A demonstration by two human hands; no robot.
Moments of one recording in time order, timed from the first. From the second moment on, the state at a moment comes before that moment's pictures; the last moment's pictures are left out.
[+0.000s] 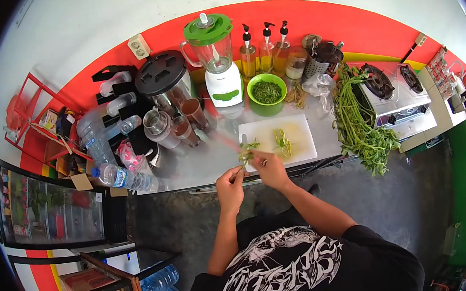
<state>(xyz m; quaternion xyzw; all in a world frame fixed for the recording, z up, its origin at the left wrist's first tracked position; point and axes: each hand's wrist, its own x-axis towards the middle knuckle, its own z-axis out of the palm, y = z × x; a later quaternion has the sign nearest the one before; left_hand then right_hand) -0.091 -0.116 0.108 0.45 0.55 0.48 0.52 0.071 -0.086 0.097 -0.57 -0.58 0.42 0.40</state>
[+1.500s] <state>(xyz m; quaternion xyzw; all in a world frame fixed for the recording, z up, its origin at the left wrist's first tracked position) -0.084 -0.106 0.110 0.47 0.52 0.38 0.60 0.108 -0.114 0.104 -0.40 -0.22 0.74 0.50</state>
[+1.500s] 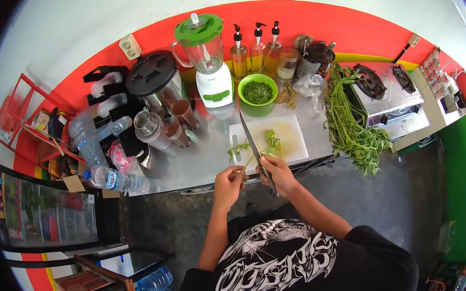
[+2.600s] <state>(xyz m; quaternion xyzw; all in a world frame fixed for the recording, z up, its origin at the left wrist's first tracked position) -0.086 -0.121 0.134 0.49 0.68 0.43 0.35 0.220 -0.031 0.044 -0.65 -0.41 0.56 0.31</state>
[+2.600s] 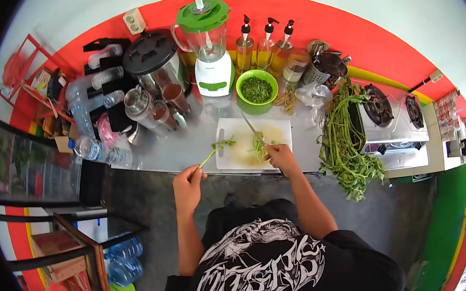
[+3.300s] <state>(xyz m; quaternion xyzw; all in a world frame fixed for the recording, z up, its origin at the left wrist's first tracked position) -0.104 -0.098 0.129 0.47 0.68 0.44 0.35 0.242 -0.095 0.007 -0.74 -0.56 0.25 0.26</state>
